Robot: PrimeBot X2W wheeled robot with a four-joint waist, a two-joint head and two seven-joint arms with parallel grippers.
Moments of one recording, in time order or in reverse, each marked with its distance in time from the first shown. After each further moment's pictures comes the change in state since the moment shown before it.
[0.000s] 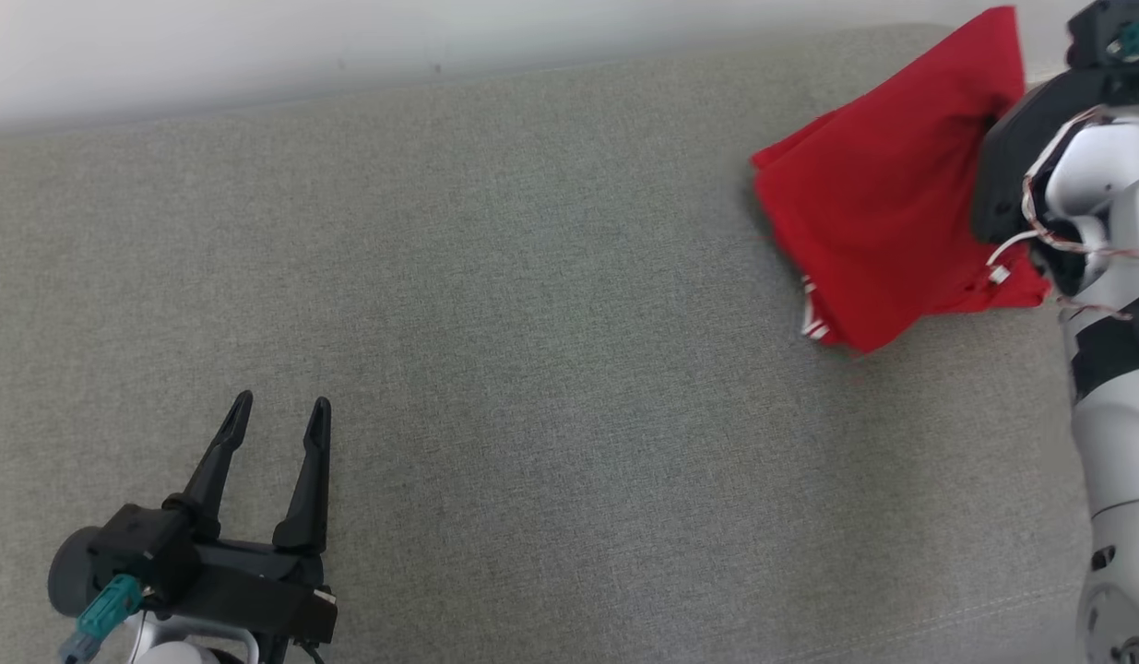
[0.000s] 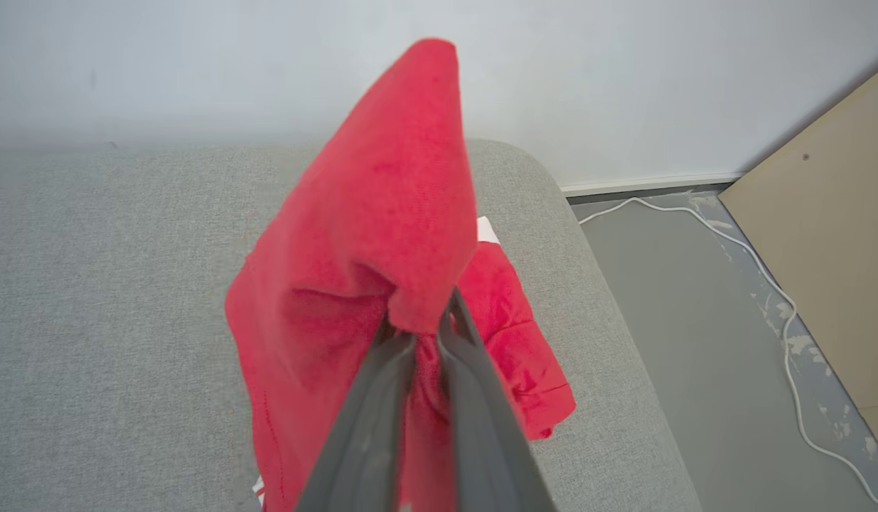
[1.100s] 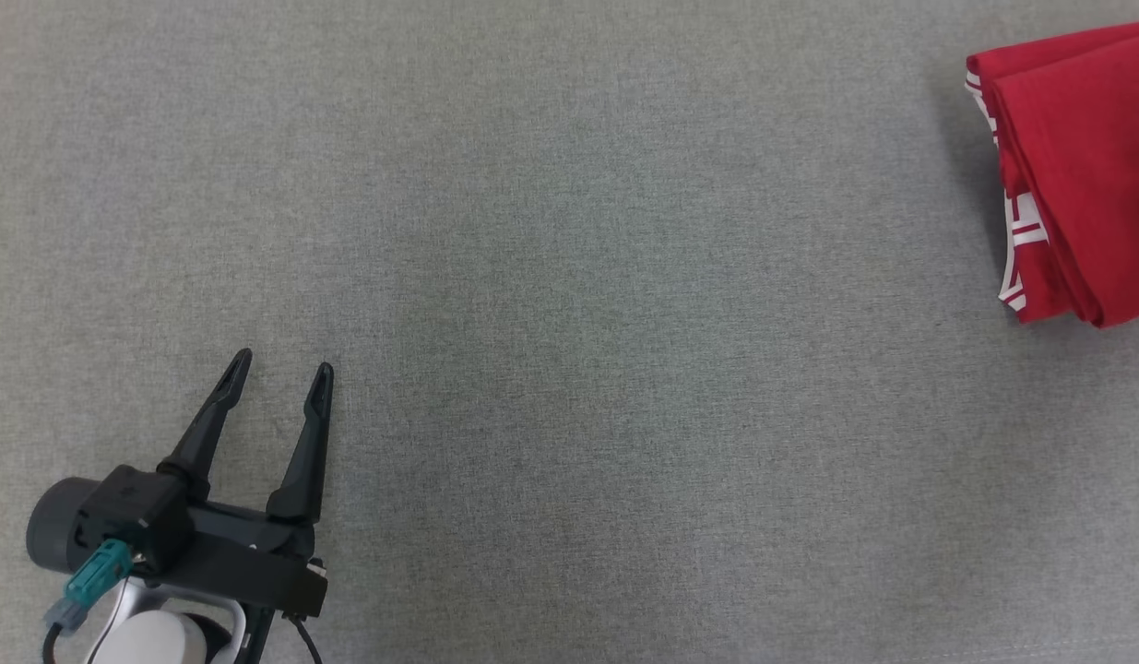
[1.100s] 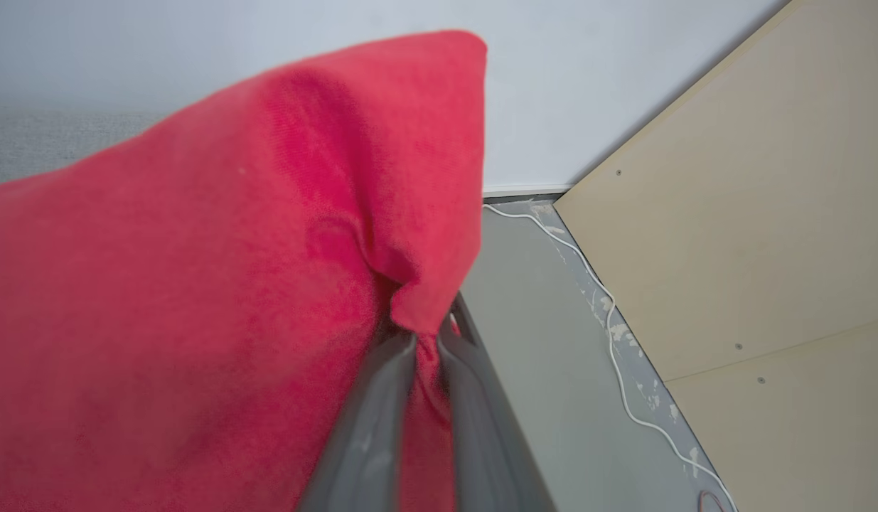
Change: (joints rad) left arm -0.048 0.062 -0.037 -0.065 0.012 0.000 0.046; right arm -0.020 -0.110 -0.486 -0.043 -0.555 0.001 -0.210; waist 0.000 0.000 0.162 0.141
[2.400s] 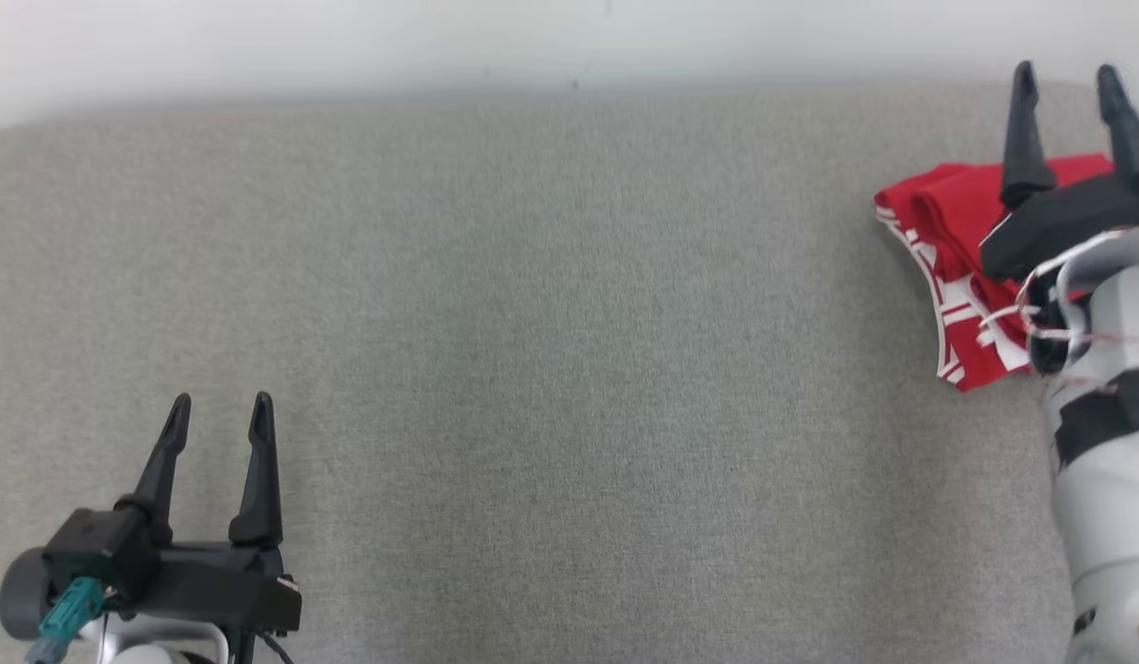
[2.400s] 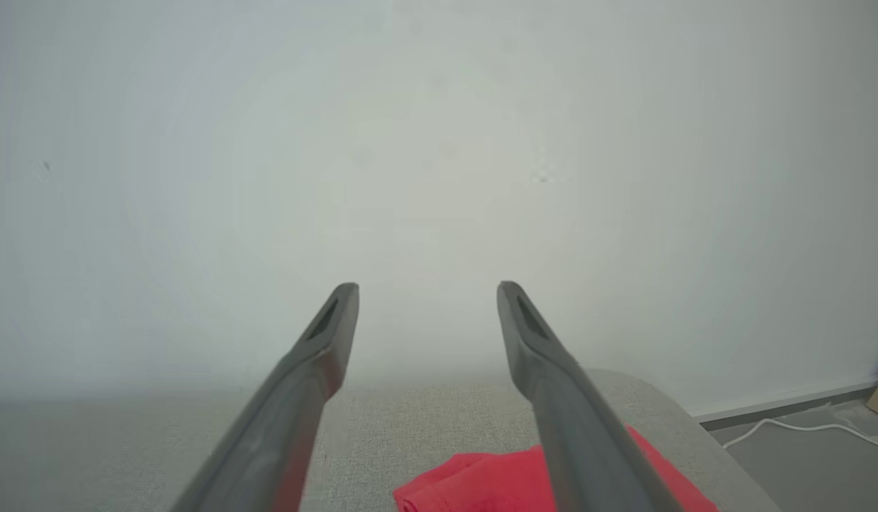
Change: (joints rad) left arm 0.050 -0.029 0.060 0.063 -0.030 0.109 -0.046; right arm 0.107 0.118 0.391 0.132 0.602 0.000 -0.569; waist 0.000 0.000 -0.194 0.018
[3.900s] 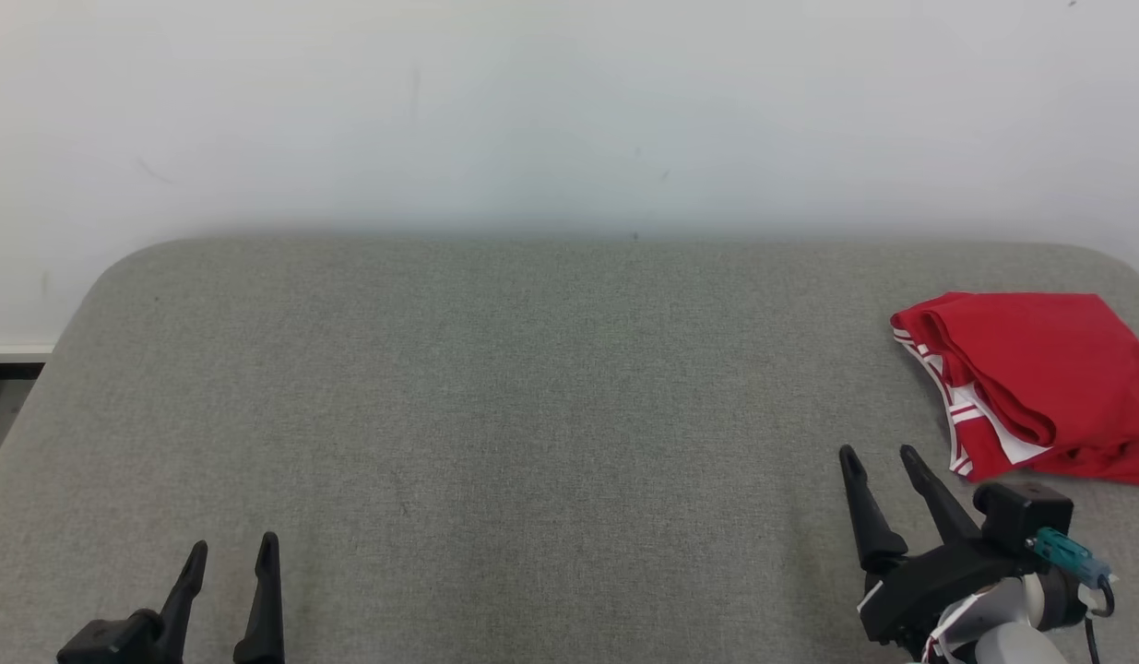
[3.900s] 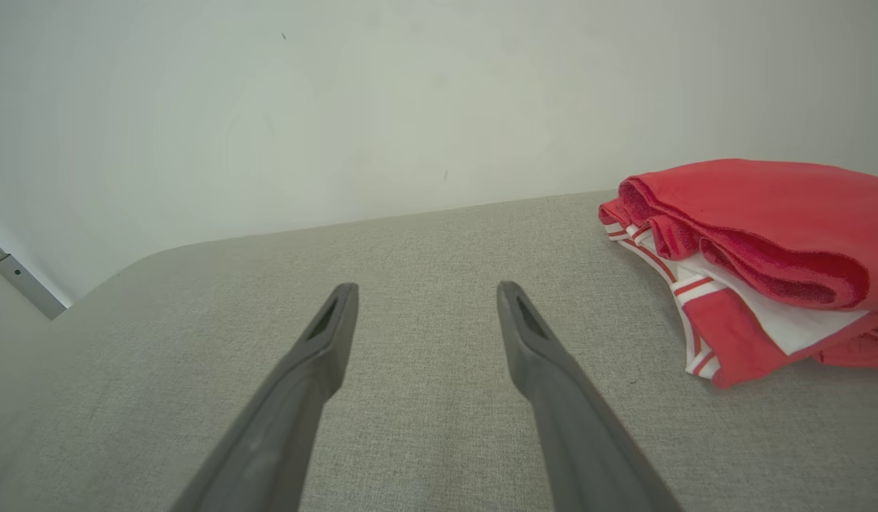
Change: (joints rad) left arm 0.175 -0.006 0.002 0.068 -0.118 -0.020 0.034; right arm 0.736 0.056 0.325 -0.479 0.390 0.000 0.141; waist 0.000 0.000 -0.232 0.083
